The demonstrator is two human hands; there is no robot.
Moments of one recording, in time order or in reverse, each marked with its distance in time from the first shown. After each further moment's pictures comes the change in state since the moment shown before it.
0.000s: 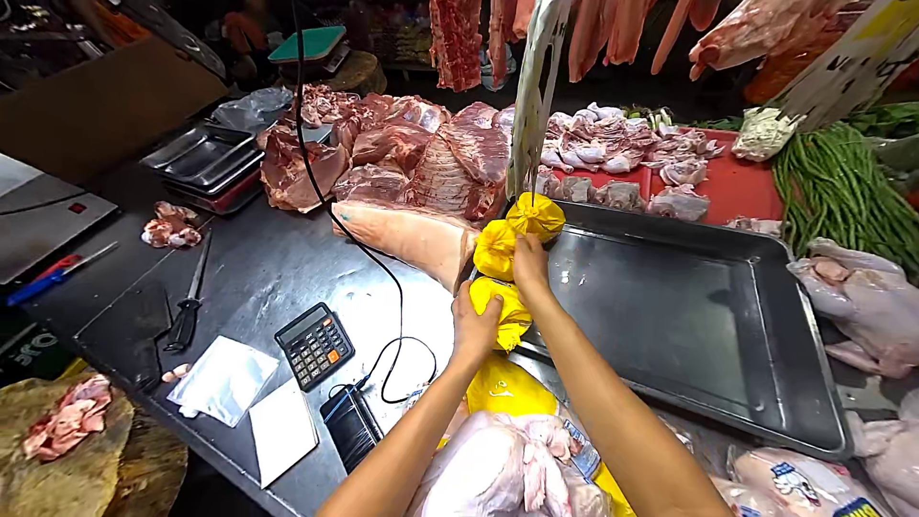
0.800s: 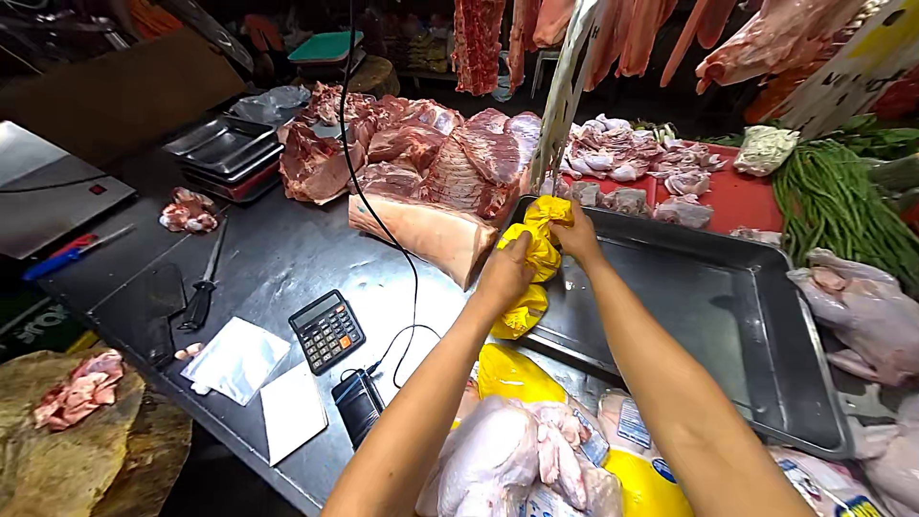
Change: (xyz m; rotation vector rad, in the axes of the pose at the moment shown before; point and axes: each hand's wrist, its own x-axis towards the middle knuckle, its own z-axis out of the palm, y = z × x) left_hand 0.044 0.060 0.003 0.634 -0.203 0.677; right_hand 0.086 0.007 -0.059 -0.355 0.005 -0.336
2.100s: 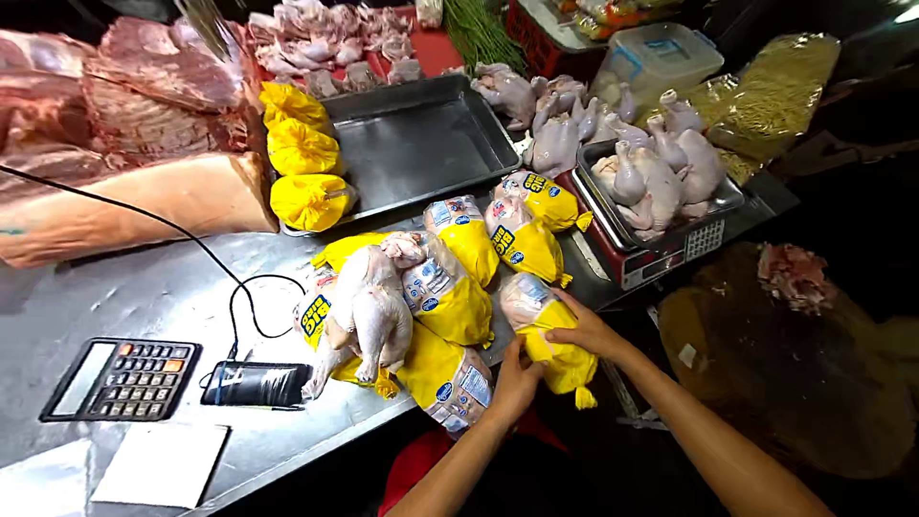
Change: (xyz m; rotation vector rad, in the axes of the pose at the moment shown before) left_hand -0.450 0.138 0.103 -1.014 -0.963 -0.391; right_hand -0.627 0.084 -0.144 0.056 0.046 0.612
